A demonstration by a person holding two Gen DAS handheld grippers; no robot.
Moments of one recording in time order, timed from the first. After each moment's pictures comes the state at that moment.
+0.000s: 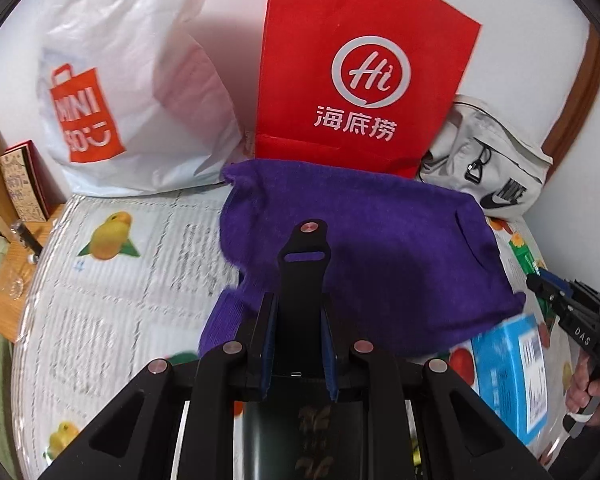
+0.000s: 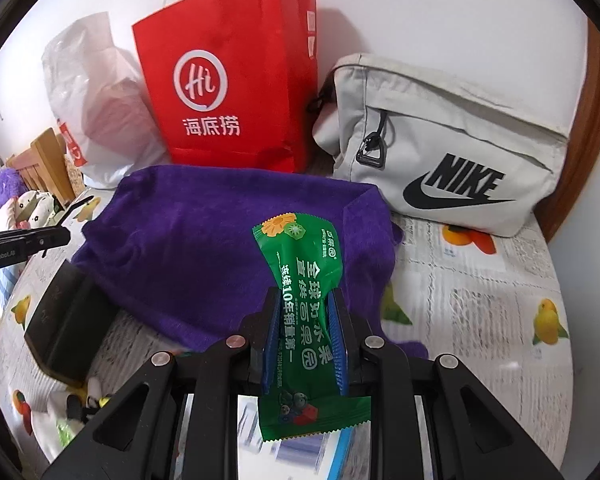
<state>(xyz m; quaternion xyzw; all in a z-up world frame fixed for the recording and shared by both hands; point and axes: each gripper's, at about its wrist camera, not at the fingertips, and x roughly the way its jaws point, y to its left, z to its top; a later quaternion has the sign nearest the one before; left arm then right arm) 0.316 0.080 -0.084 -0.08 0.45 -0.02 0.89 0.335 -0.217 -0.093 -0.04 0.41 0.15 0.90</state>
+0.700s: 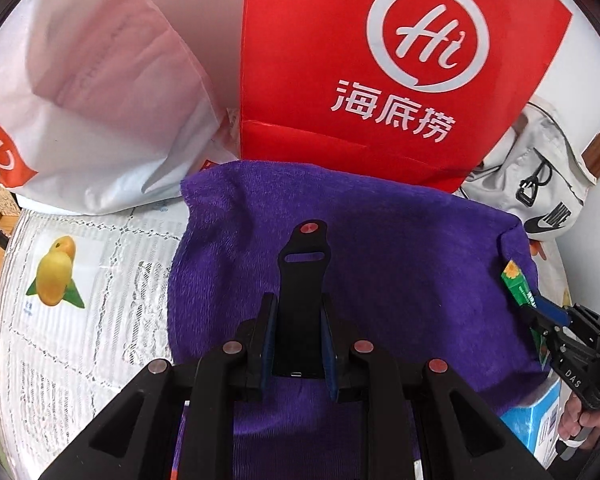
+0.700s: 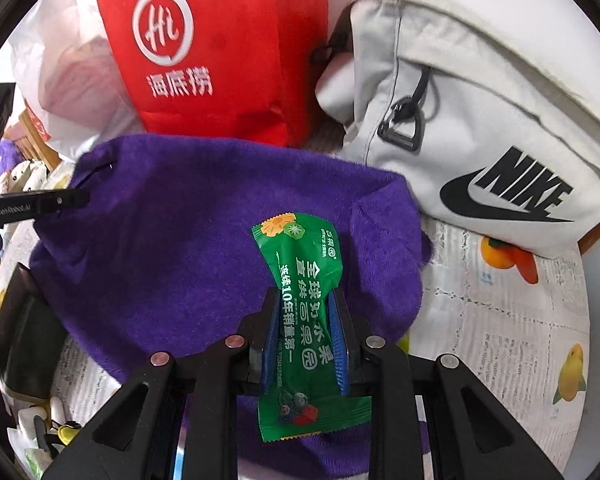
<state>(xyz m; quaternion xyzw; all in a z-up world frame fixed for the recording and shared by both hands) 0.412 0.071 -0.123 -0.09 0.51 0.00 0.86 0.414 -0.204 -0.138 -0.08 0.47 0.16 0.86</state>
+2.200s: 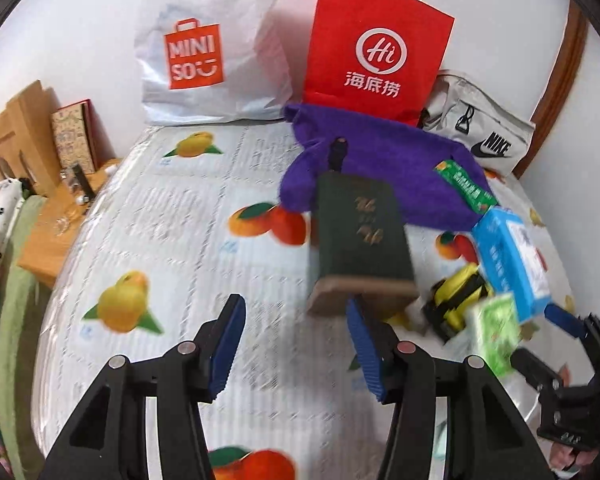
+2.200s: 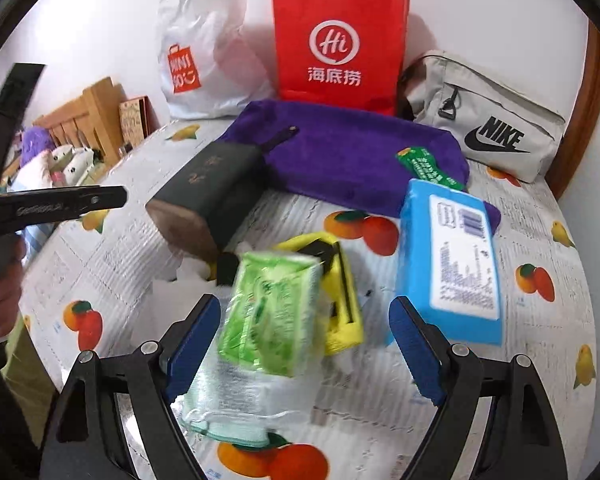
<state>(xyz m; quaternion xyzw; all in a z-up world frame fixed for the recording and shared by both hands) 0.142 0.113 -0.090 -0.07 0.45 0.02 0.89 0.134 -0.118 -0.101 -0.07 0.42 0.17 0.89</state>
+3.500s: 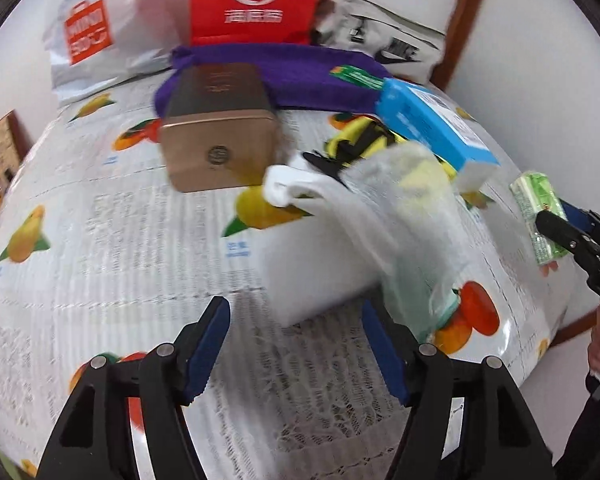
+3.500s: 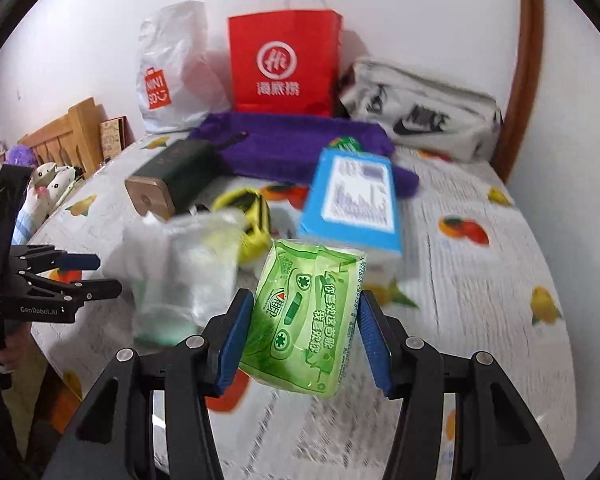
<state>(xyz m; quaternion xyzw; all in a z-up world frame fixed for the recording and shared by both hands) 0.077 0.034 -0.153 0.00 0.48 -0.13 0.87 0.060 -0.209 -0.110 -0.05 0.37 0.12 0.92</state>
